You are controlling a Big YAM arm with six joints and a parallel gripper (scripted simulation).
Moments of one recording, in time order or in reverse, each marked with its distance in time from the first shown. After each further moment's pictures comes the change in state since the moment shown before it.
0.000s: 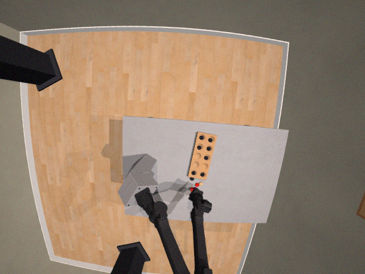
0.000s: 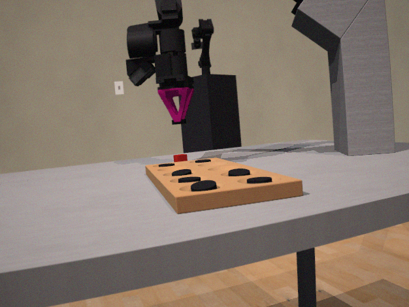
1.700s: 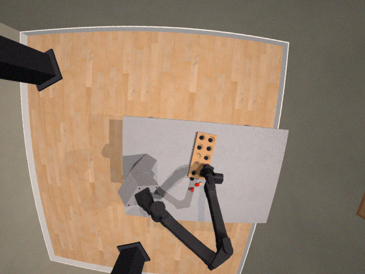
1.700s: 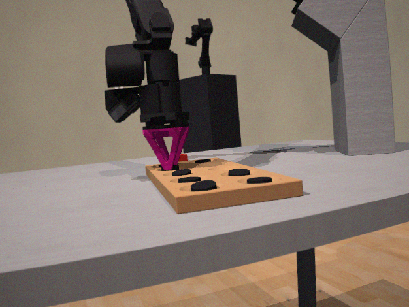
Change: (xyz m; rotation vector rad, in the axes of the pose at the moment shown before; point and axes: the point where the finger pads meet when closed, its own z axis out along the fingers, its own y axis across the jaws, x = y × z) arm 0.017 0.178 0.080 -0.021 -0.005 0.014
